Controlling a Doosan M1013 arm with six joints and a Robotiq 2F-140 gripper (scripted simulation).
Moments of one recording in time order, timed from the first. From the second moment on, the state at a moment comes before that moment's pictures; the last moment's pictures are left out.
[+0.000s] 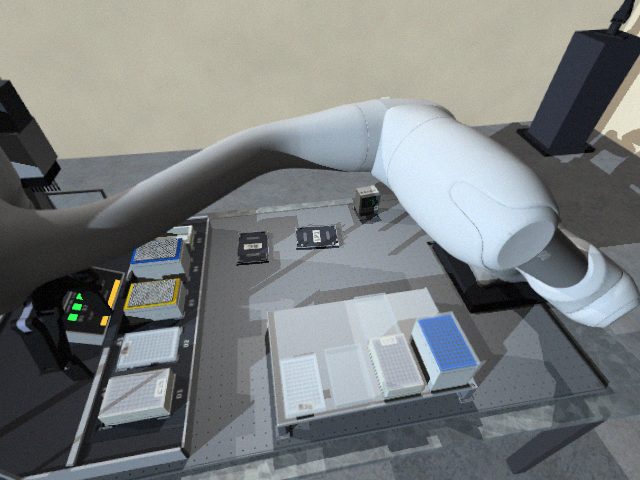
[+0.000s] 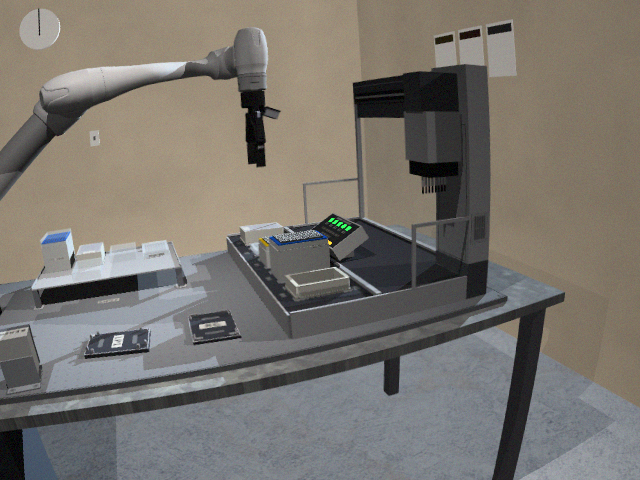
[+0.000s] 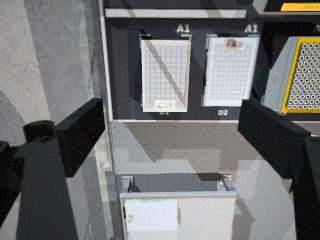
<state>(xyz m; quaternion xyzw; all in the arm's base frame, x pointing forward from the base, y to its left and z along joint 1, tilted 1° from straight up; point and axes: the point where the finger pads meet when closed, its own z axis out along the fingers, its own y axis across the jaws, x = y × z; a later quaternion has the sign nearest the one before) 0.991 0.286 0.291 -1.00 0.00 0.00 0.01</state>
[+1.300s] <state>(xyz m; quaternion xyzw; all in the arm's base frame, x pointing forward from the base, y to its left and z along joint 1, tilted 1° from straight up) 0.992 0.286 0.245 -1.00 0.00 0.00 0.01</state>
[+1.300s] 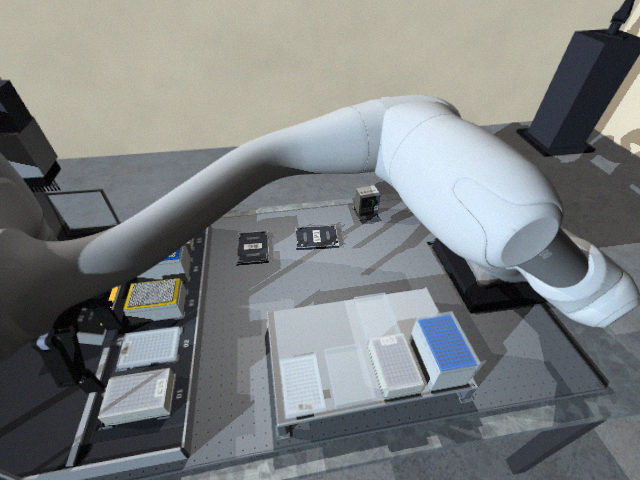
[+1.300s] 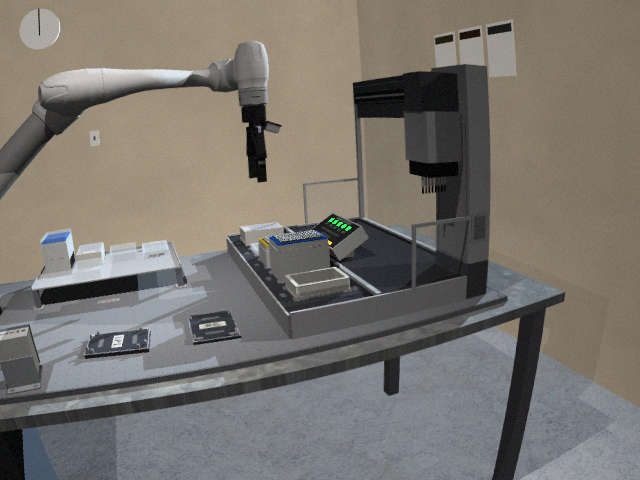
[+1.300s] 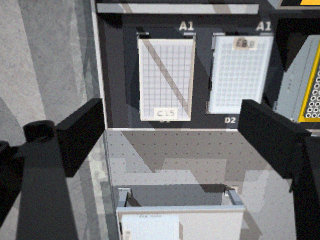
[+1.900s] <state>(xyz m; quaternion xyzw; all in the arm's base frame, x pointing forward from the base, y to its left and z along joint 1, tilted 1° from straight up) 0.992 0.287 0.218 -1.00 0.00 0.00 0.01</state>
